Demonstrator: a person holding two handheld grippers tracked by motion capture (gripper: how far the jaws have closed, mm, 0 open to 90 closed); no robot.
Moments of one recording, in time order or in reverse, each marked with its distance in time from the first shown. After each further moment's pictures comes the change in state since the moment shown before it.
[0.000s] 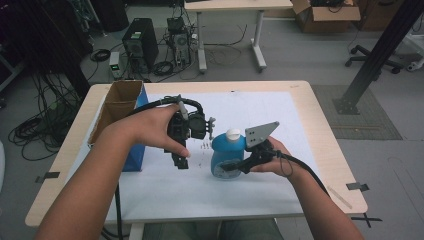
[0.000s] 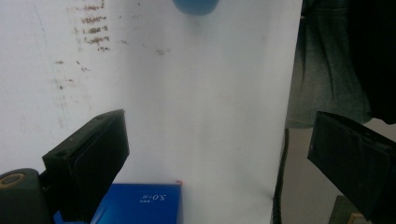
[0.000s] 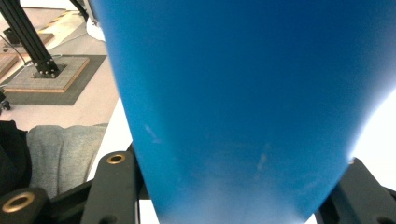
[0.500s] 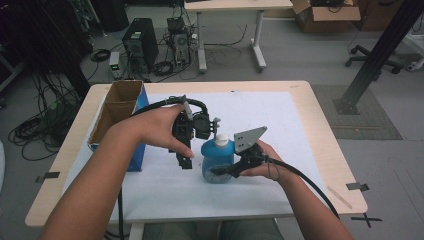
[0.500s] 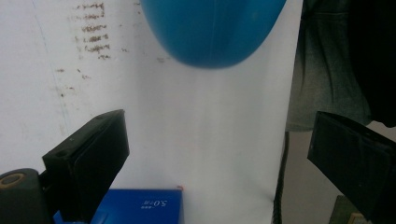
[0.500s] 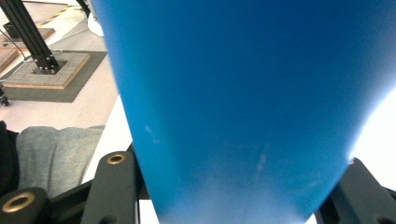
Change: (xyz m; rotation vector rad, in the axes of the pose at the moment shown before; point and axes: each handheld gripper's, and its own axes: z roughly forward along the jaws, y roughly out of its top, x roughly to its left) left arm 0.001 0.010 0.002 0.005 -0.002 0.006; right arm 0.004 0.002 0.028 0.007 0.009 -0.019
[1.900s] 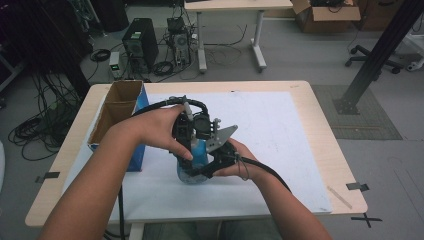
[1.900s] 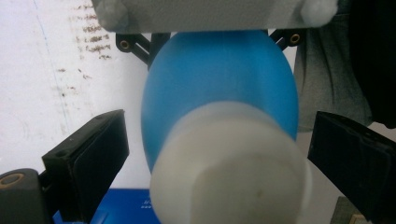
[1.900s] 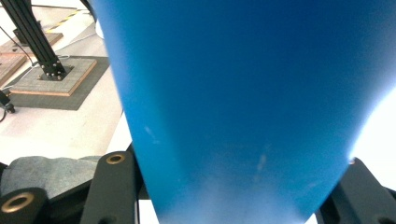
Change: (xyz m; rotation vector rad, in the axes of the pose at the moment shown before) left arm -0.002 0.000 0.000 0.002 0.008 -0.001; right arm 0.000 0.037 0.057 -0.007 0.038 -0.004
